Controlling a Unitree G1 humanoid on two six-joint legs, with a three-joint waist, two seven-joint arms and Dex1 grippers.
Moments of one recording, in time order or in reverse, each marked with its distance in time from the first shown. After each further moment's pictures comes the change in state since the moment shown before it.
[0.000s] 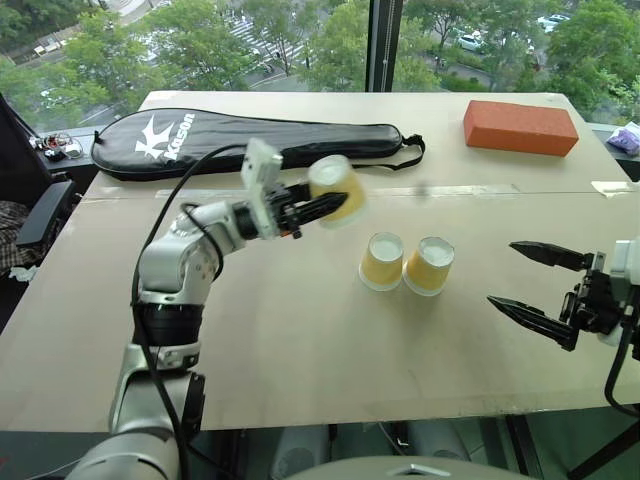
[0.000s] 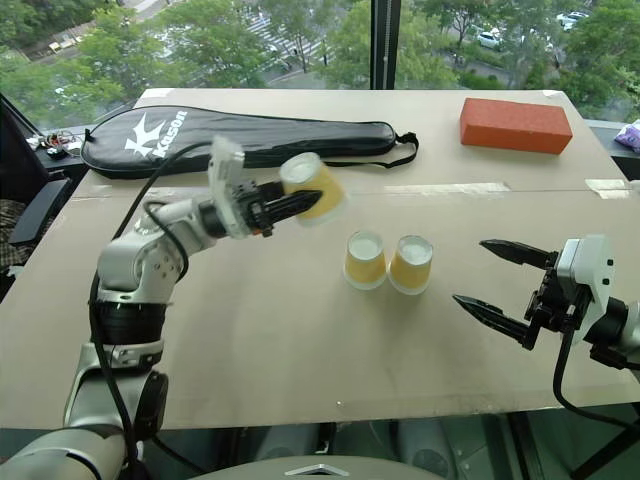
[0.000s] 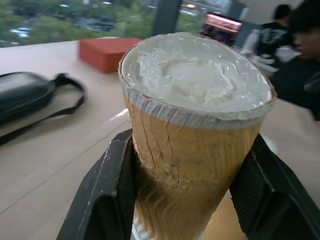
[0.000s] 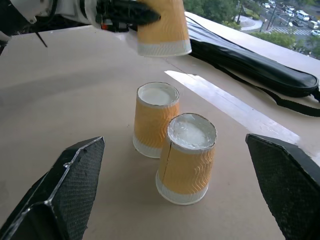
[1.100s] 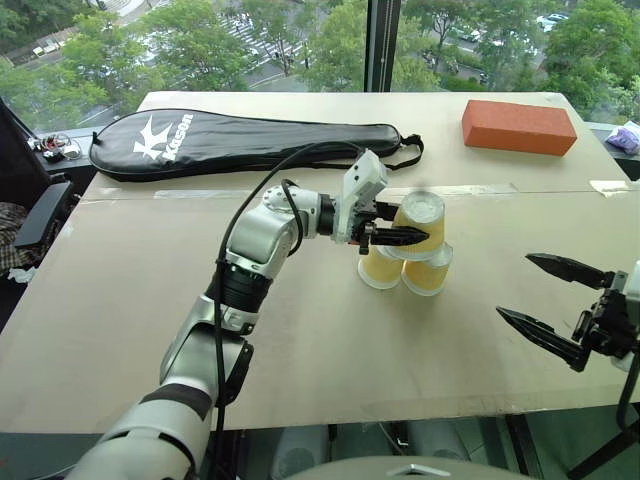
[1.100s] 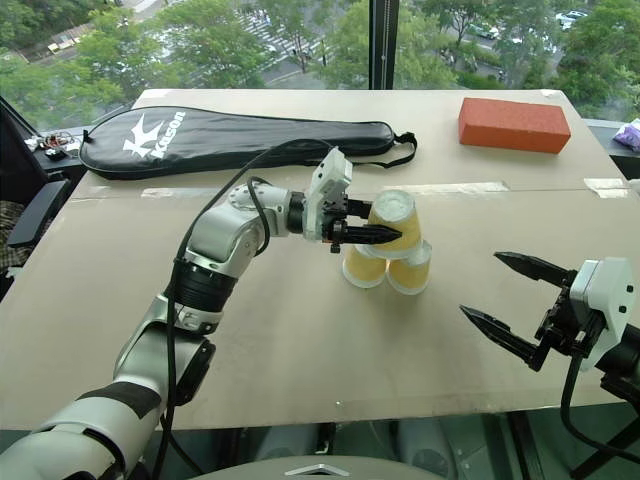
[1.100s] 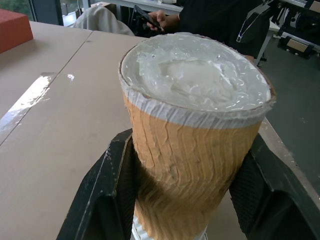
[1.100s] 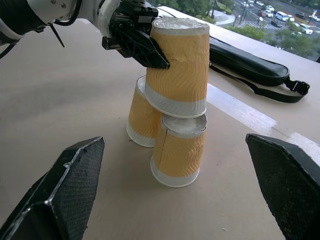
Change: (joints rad) left arm -0.198 -0.165 -0.285 0.230 0.248 -0.137 -0.179; right arm 0.157 0.025 -0.126 -0.121 0.024 -0.001 -0.057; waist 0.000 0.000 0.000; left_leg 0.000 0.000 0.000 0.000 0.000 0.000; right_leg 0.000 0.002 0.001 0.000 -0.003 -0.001
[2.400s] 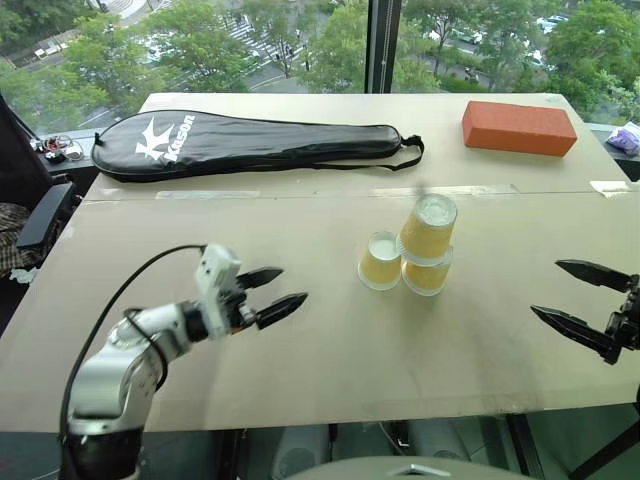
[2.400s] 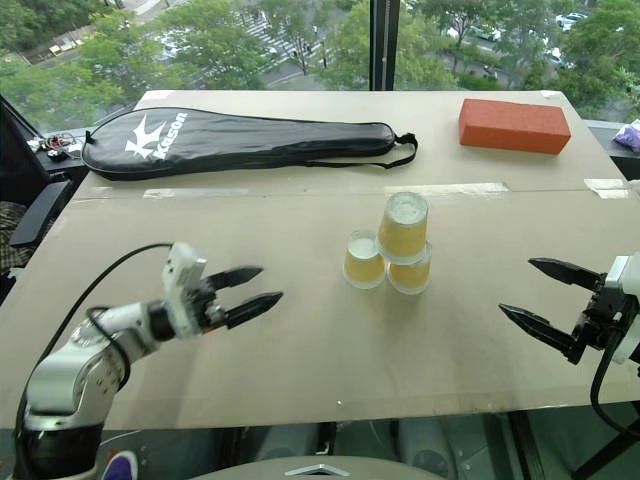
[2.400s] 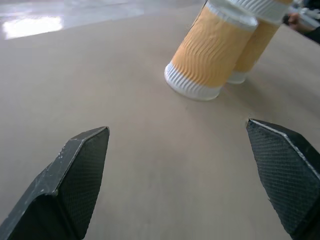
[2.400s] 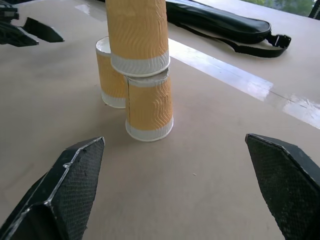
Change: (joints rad) left arm 0.964 0.273 0.532 -0.555 -0.165 0.057 0.221; right arm -0.024 -0.050 -0.023 0.306 -0.068 -0.021 0.167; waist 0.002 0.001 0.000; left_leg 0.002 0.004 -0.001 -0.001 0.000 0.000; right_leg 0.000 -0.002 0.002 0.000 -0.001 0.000
